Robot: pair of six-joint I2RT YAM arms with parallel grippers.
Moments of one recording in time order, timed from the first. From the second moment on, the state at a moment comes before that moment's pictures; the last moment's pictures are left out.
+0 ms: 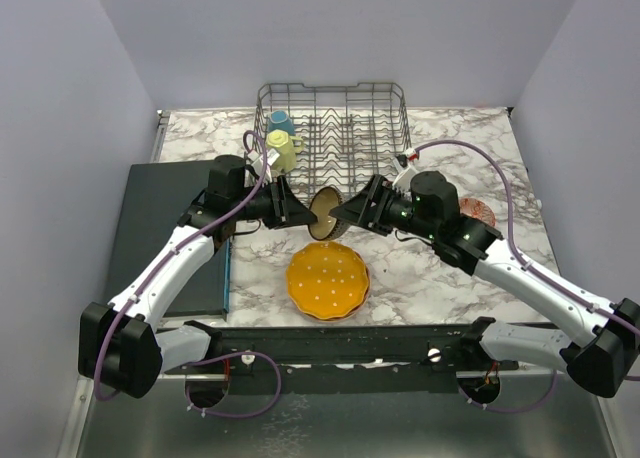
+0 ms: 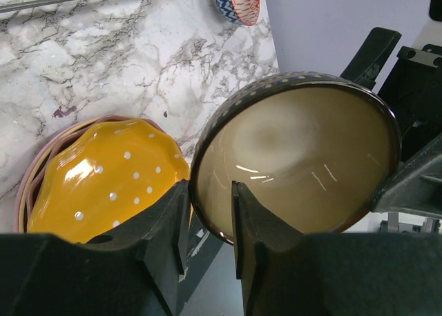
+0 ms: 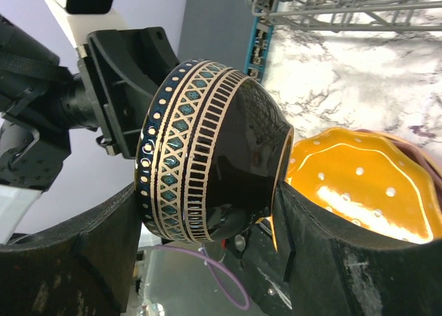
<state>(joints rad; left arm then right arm) -0.36 1.18 0.89 -0.23 0.78 -0.72 0.75 1.11 0.94 -0.14 -0.19 0.96</state>
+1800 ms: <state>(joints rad) -0.35 1.01 0.84 -0.46 0.54 -0.44 0.59 1.95 1.95 -0.71 0.40 0.17</state>
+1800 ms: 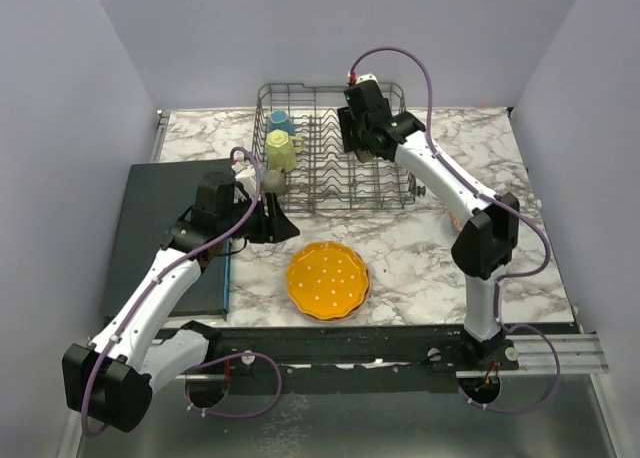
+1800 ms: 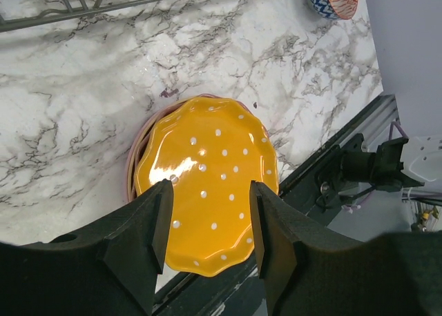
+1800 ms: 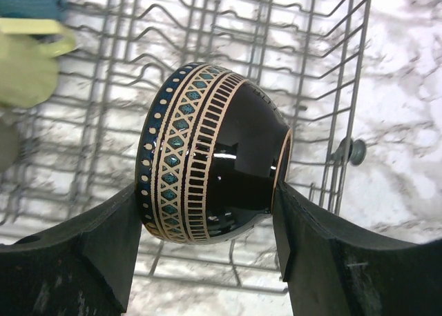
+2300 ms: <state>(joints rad) -0.37 0.95 0.84 -0.46 0.48 -0.44 0.57 2.28 2.14 -0.68 0.68 -0.09</state>
